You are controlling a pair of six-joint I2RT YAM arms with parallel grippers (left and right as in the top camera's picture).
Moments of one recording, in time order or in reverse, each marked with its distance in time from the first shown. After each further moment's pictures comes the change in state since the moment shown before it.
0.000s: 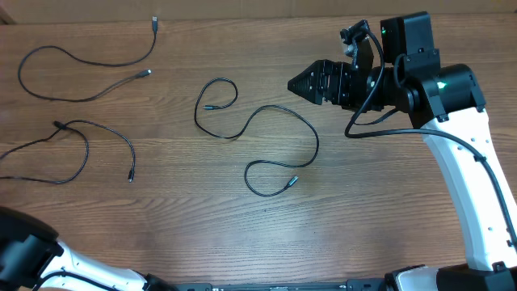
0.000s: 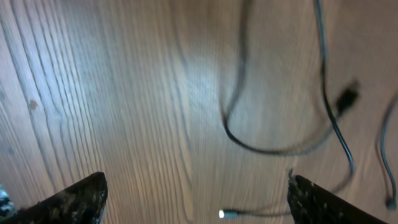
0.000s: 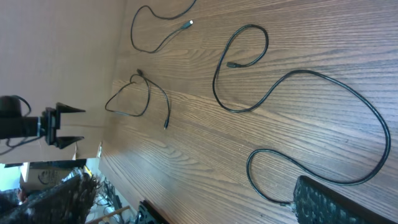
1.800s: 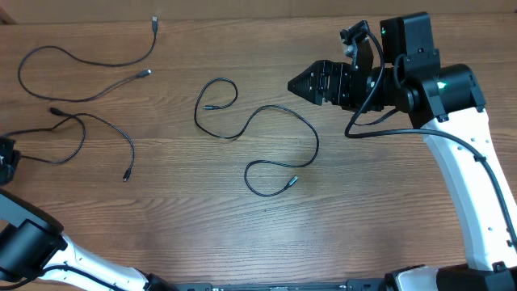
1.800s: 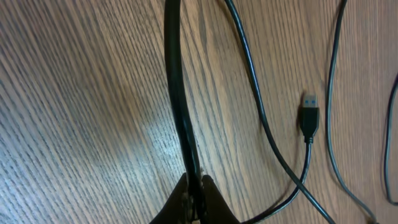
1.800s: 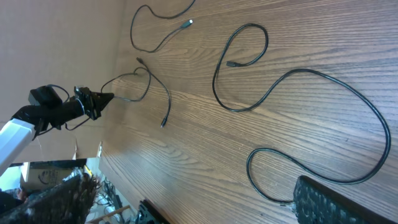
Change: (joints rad) left arm -0.085 0.019 -0.415 0.776 0.206 0.132; right arm 0.000 0.000 0.000 -0.004 0.000 0.000
